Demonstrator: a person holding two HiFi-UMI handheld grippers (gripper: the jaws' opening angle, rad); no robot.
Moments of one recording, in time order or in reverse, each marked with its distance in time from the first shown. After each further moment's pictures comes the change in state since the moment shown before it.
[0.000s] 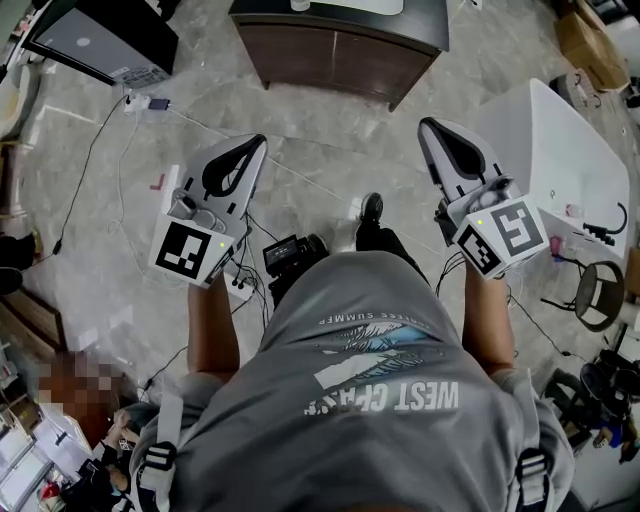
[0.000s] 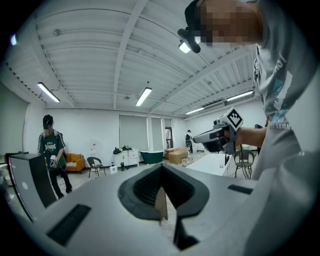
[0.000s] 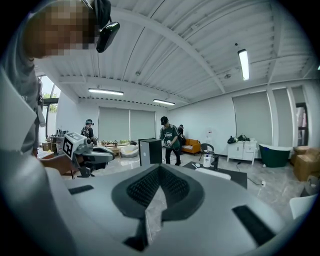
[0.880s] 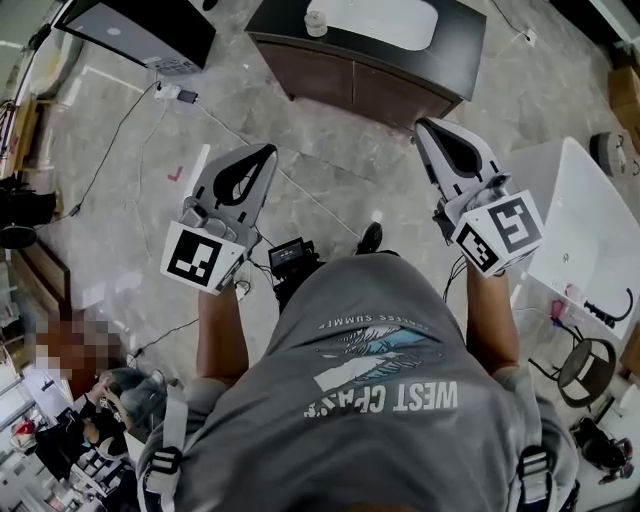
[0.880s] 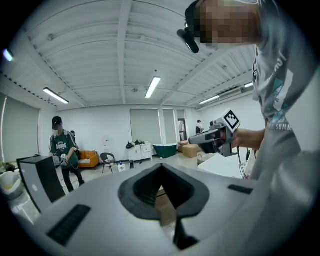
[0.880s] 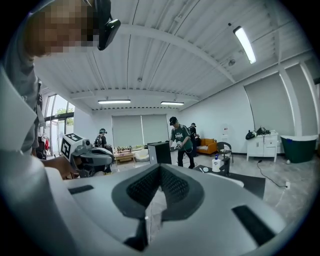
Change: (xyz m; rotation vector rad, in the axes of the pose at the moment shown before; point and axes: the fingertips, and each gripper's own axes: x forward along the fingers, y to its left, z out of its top) left arm 0.156 0.019 0.009 0.007 0.110 0.174; right arm 0.077 -0.168 0.001 0.049 -0.034 0.231
